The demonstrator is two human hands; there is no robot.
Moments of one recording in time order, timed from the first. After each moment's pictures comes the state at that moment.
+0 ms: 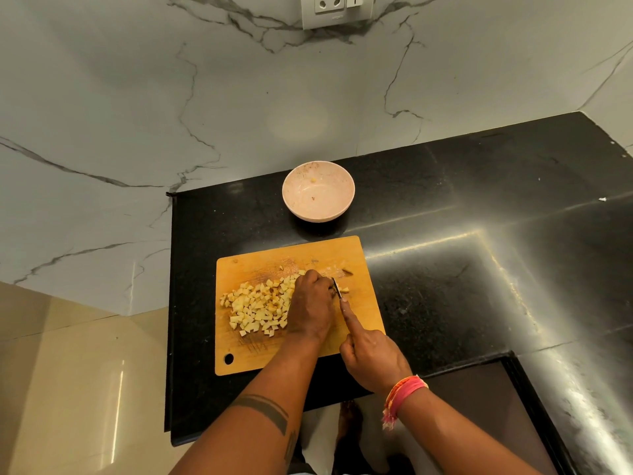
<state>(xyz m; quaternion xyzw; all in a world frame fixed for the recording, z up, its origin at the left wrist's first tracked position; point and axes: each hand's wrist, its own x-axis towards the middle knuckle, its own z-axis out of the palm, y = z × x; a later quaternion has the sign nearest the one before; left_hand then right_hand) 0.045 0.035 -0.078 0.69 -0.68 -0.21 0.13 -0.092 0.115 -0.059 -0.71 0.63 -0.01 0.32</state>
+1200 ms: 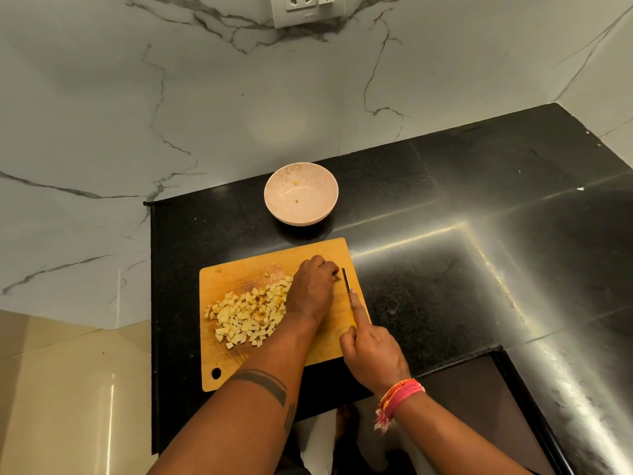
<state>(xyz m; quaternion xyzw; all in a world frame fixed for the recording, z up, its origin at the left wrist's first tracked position) 0.028 -0.008 -0.074 0.63 -0.74 -0.20 0.10 -0.096 0.108 -0.050 -0.63 0.70 -0.10 0.33</state>
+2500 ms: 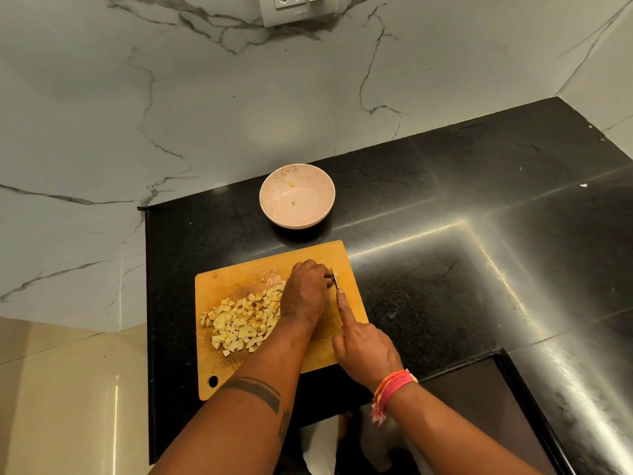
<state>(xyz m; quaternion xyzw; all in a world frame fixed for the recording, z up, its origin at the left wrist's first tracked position) 0.030 -0.014 -0.072 0.66 -0.71 -0.21 0.12 -0.094 0.087 -0.056 -0.67 0.67 -0.01 0.32</state>
